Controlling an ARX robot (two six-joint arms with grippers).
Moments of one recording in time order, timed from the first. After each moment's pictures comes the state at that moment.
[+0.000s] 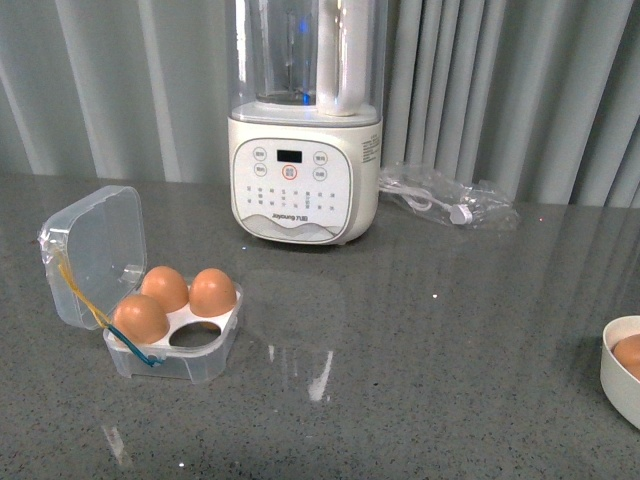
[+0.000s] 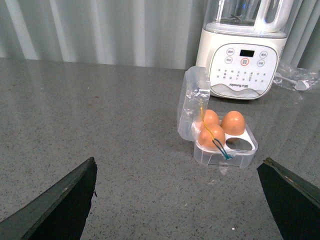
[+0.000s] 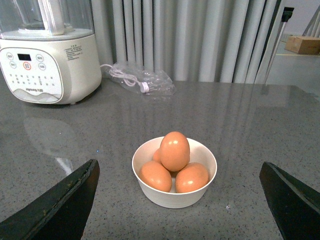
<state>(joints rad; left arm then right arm) 0.00 0.00 0.03 0.00 0.00 0.00 0.00 0.01 0.00 0.00 0.00 -0.01</state>
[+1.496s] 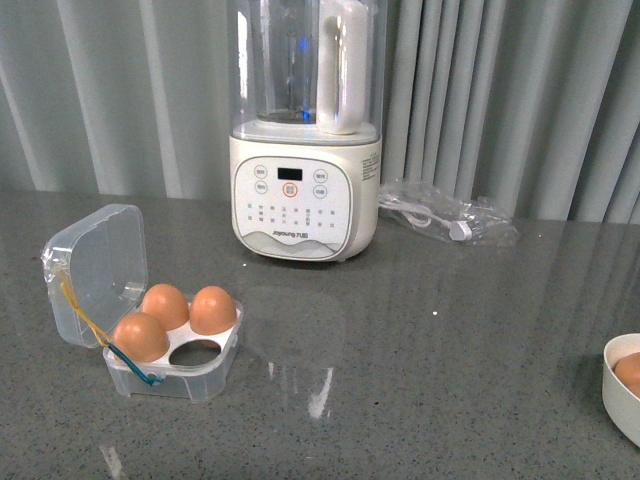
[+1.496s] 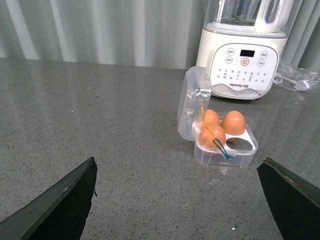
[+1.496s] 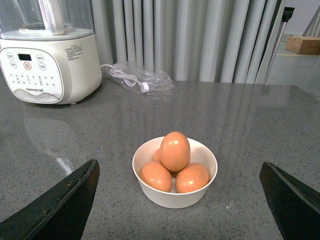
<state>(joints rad) 0.00 0.00 0.03 0.00 0.00 0.00 0.00 0.01 0.00 0.00 0.00 -0.01</state>
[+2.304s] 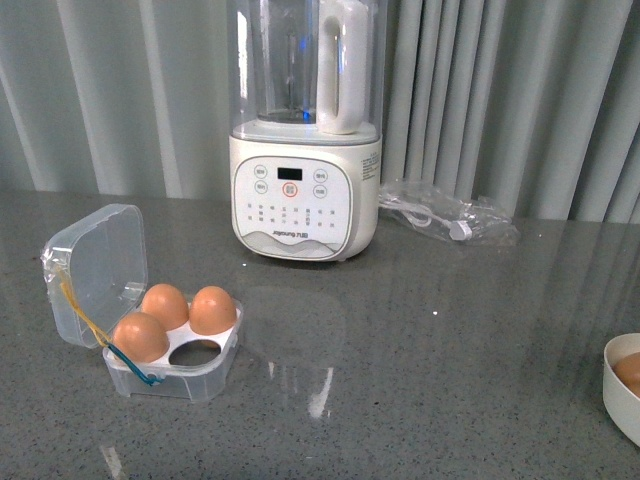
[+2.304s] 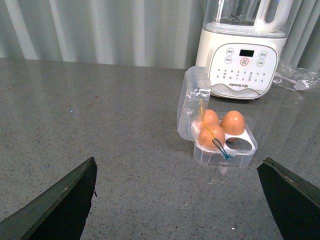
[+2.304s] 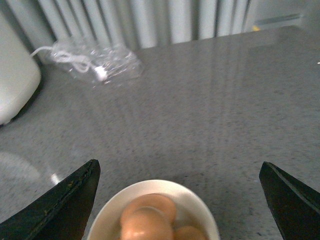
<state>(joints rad) 0.00 0.00 0.03 0.00 0.00 0.00 -0.06 1.28 0.50 0.51 0.03 0.14</state>
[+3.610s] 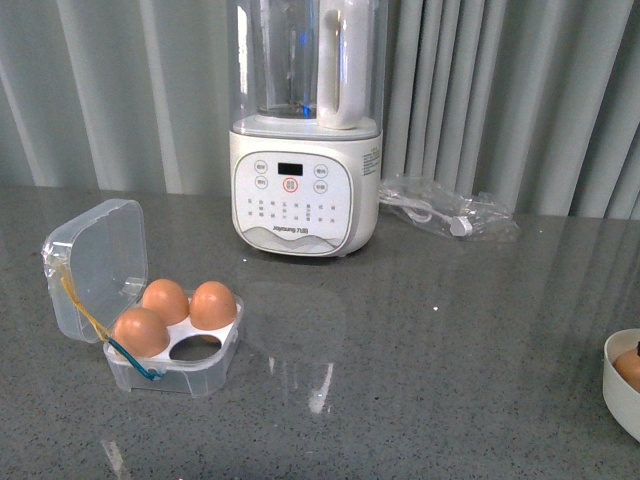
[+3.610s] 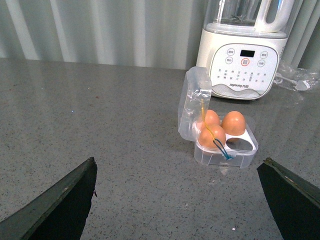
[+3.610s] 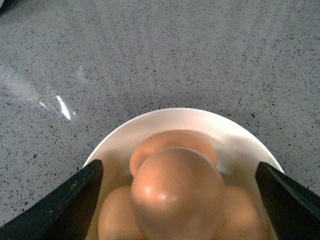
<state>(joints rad) 0.00 0.00 0.03 0.00 0.00 0.00 -0.06 1.53 0.51 0.52 -0.08 0.06</state>
